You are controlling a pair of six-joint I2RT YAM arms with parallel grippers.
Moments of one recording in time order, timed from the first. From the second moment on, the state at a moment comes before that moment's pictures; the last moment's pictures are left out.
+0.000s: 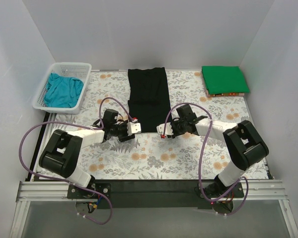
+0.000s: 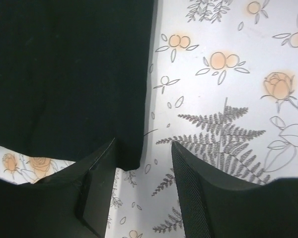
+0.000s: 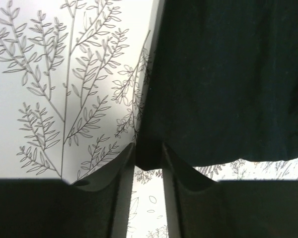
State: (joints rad) left arm -0.38 1.53 0.62 0.06 0.60 0.94; right arm 0.56 1.62 0.81 -0.18 -0.40 -1.32
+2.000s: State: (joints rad) left arm -0.12 1.60 1.24 -0.73 0.93 0.72; right arm 0.55 1.61 1.34 -0.77 -0.51 -1.11
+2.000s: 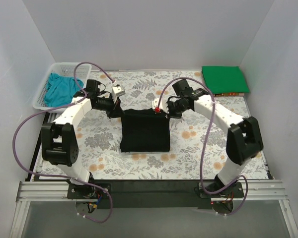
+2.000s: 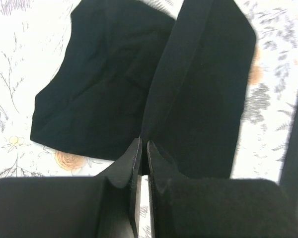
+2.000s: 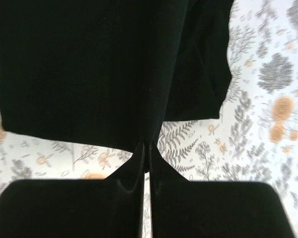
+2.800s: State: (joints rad) left arm -0.16 1.59 0.89 -0.56 0.86 0.76; right arm 0.63 1.71 1.16 -0.65 -0.55 -0.97
